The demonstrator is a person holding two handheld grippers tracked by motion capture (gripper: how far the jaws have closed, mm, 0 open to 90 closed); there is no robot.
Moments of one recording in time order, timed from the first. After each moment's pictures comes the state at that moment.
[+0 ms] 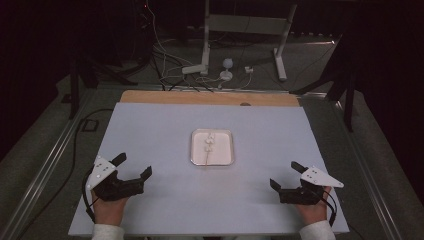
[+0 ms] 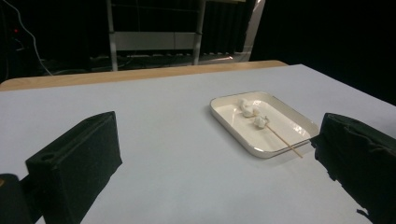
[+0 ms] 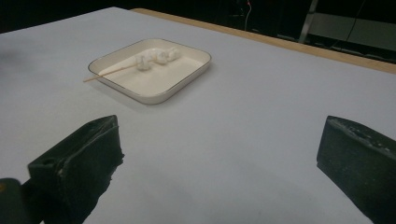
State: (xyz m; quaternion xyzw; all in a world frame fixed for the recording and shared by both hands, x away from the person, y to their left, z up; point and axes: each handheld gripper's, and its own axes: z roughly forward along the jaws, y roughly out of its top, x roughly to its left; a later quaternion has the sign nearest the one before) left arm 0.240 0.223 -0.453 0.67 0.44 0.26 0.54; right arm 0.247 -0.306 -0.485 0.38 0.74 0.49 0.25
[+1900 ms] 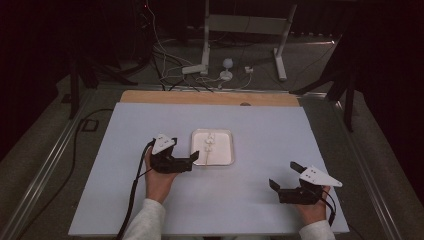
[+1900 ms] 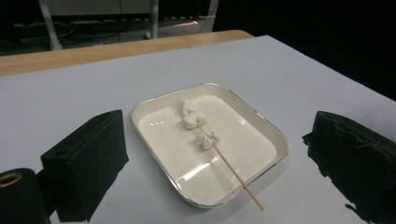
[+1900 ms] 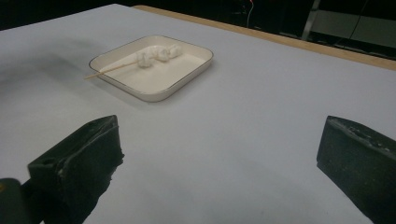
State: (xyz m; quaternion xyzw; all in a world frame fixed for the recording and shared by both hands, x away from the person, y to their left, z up) left arm 0.320 0.114 -0.464 0.73 0.41 0.17 0.51; right arm 0.249 -0.305 -0.486 0.38 0.75 0.49 0.25
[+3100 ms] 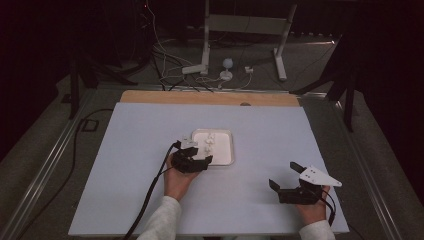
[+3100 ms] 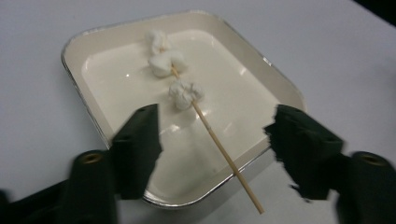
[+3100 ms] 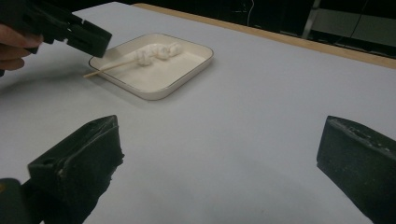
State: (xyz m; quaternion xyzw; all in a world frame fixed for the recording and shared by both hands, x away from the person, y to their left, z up) left arm 0.345 0.064 -0.505 0.78 0.45 0.11 0.42; right arm 0.249 -0.305 -0.487 0.38 0.75 0.48 0.24
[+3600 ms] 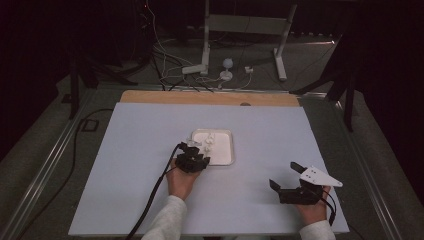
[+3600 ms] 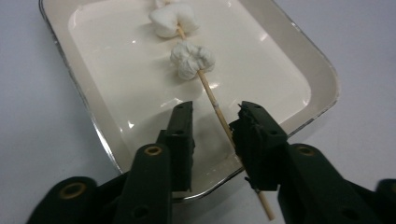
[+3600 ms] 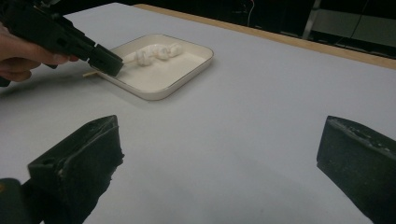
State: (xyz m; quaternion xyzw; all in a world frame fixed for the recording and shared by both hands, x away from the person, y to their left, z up) left arm 0.354 0.055 -0.517 0.79 0.49 0.09 0.37; right arm 0.249 -0.306 -0.487 0.38 0.75 0.49 0.24
